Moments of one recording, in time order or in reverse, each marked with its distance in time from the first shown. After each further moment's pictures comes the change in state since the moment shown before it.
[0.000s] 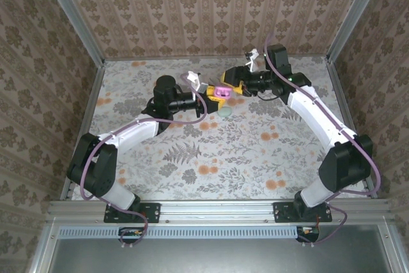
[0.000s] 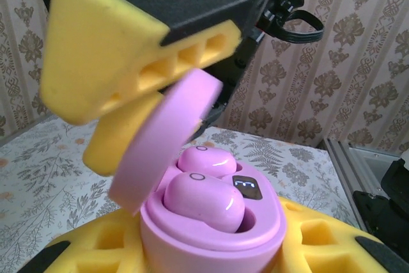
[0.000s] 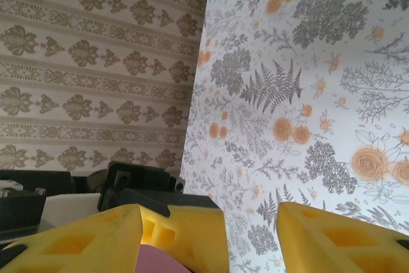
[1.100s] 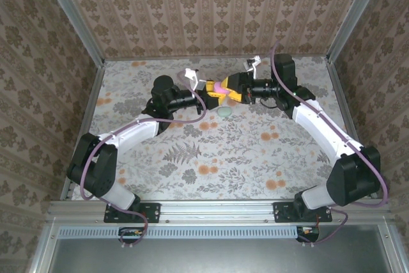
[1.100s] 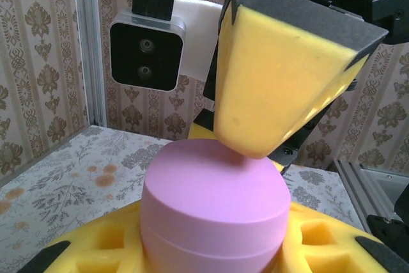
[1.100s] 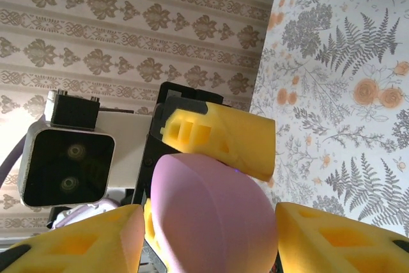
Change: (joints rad) left arm -0.002 0.000 0.000 0.123 -0.026 -0.054; right arm -0.008 -0.117 -0.219 0.323 -0.217 0.224
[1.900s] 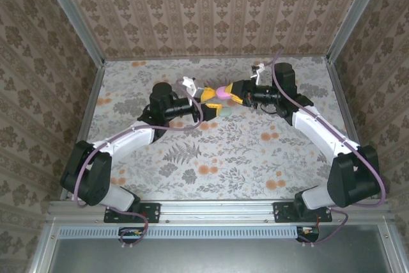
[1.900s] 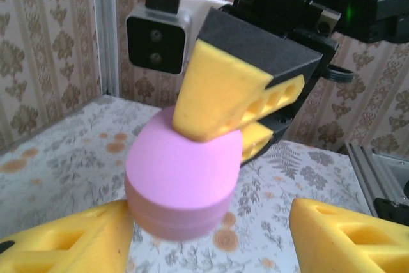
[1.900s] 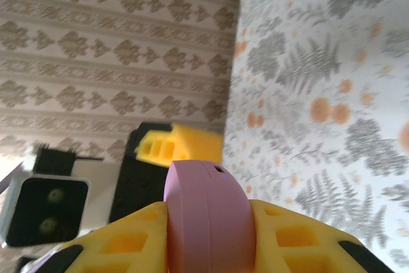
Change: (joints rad) left arm 0.005 -0.097 -0.128 -0.137 -0.092 0.061; right arm -0.024 -0.017 -0.156 0.107 0.140 0.013
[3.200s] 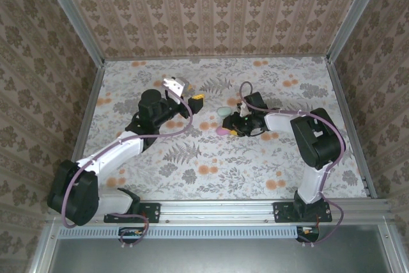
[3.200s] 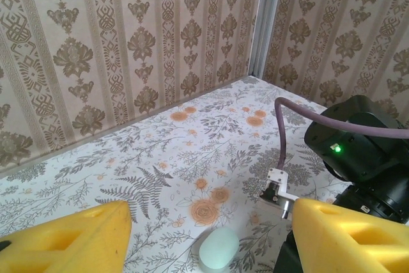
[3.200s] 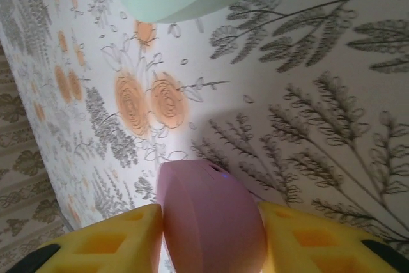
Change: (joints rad) left arm 0.036 -0.168 -0.084 -0.103 -0.460 0.046; right arm 0.099 0.421 -0.107 -0.066 0.245 -0.217
